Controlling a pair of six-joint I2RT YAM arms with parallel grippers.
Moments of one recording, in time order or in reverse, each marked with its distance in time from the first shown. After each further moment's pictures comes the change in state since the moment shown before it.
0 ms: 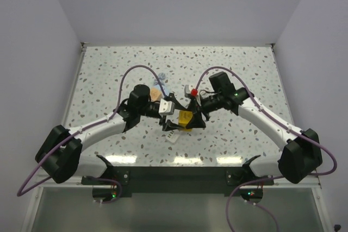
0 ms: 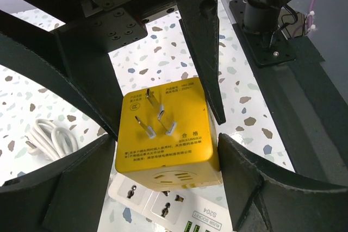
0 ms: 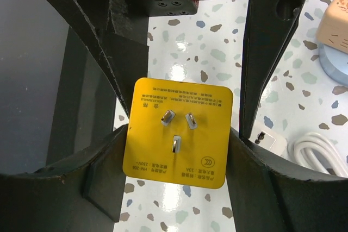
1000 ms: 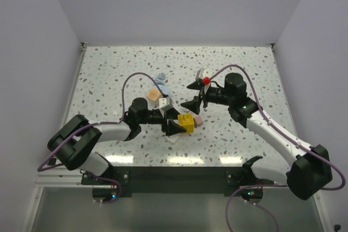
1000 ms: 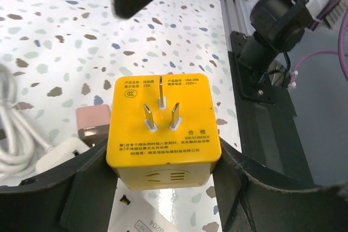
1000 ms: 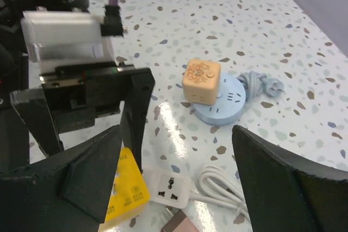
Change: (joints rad) left arm -0.024 0.161 -0.217 0.557 -0.153 -0.579; right arm -0.028 -0.166 -0.185 0.681 0.263 0.383
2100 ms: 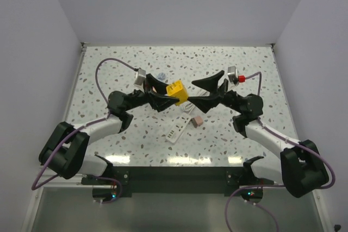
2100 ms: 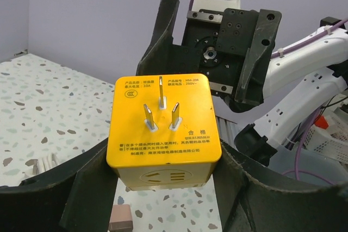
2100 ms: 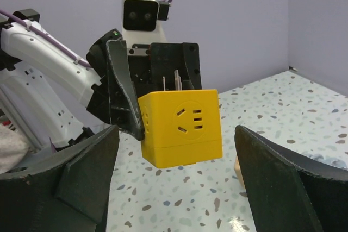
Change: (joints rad) left arm 0.199 -0.114 0.079 0.402 -0.053 -0.514; right arm -0.134 0.016 -0.339 1.148 -0.080 0.858
